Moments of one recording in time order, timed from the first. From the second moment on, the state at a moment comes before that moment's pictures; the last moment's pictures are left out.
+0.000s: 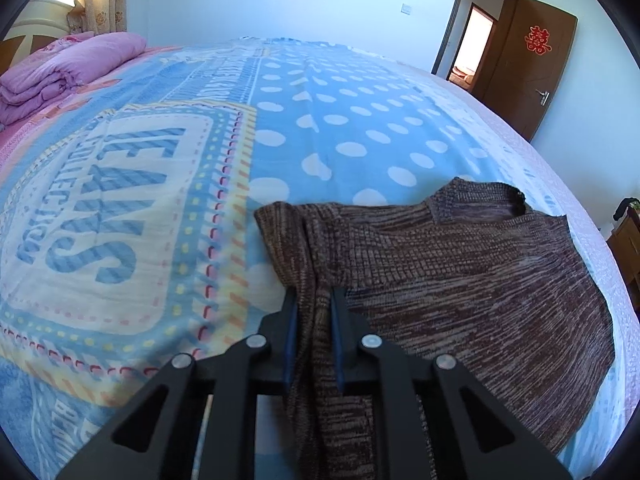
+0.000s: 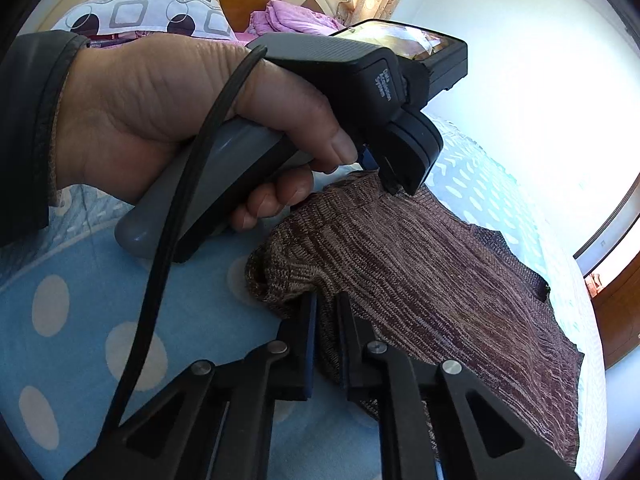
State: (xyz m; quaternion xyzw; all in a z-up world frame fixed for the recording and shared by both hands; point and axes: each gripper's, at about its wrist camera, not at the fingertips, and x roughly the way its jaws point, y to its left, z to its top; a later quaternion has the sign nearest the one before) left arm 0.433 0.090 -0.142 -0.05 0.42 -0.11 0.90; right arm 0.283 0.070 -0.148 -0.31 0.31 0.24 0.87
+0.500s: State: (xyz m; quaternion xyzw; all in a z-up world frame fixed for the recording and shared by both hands) left arm 0.426 0.093 -0.096 -0.09 0.43 -0.13 0.89; right arm 0.294 0.016 -0.114 -0.18 0.31 0.26 0.90
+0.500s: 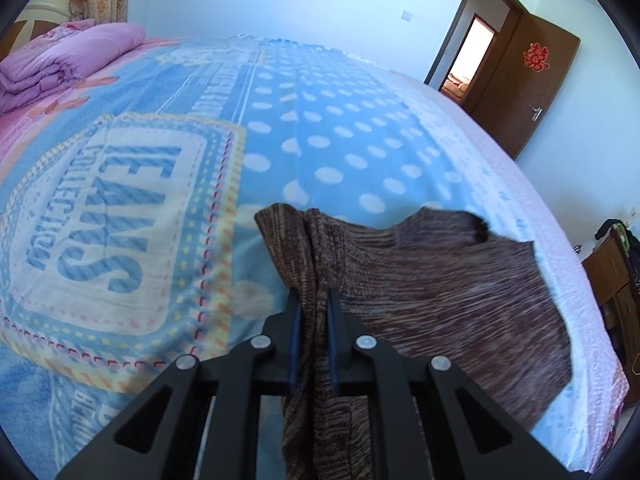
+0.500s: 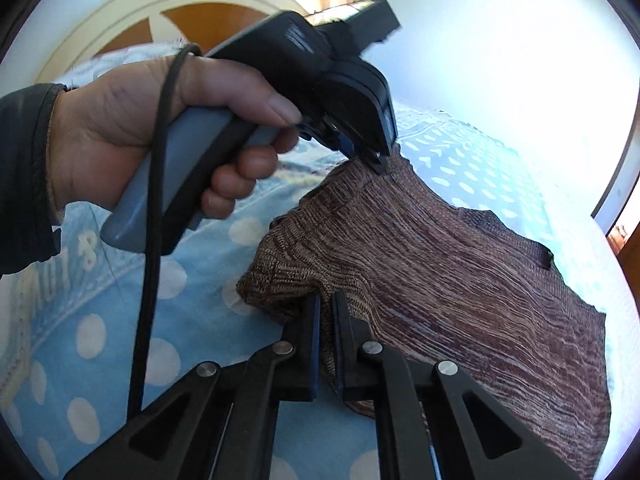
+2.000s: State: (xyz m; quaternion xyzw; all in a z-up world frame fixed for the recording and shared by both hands) left arm 0.436 -0.186 -0.053 -0.04 0.43 -0.28 0.86; right arm 0.288 -0.282 -0.097 0.17 0.38 0.16 0.90
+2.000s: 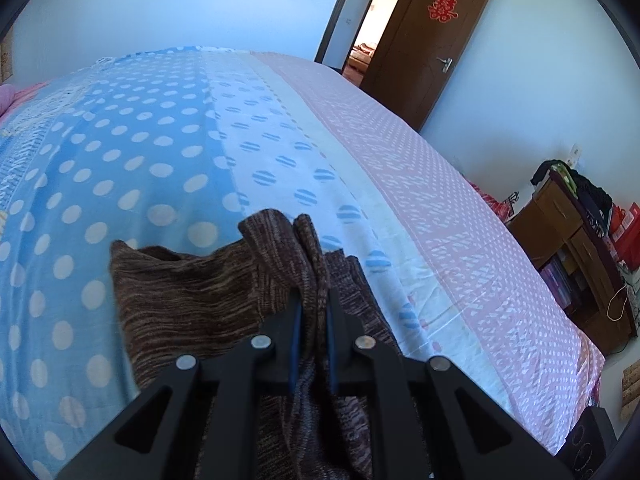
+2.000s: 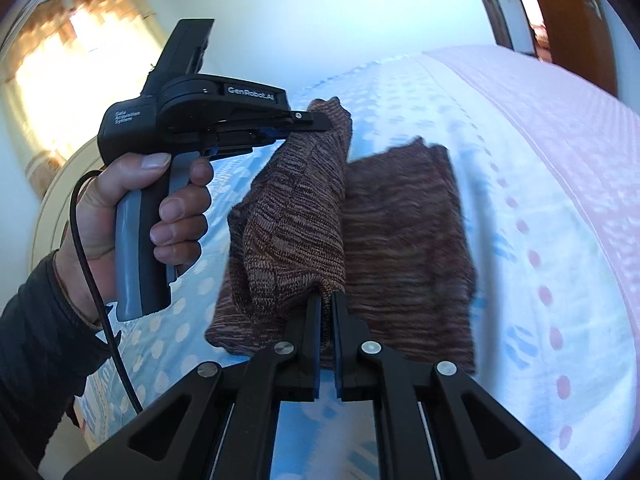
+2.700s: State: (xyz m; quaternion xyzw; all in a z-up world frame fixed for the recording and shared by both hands) left arm 0.343 -0.151 -0.078 0.11 0.35 -0.21 0.90; right arm 0.252 -0.354 -0.111 0.24 0.37 0.04 0.90
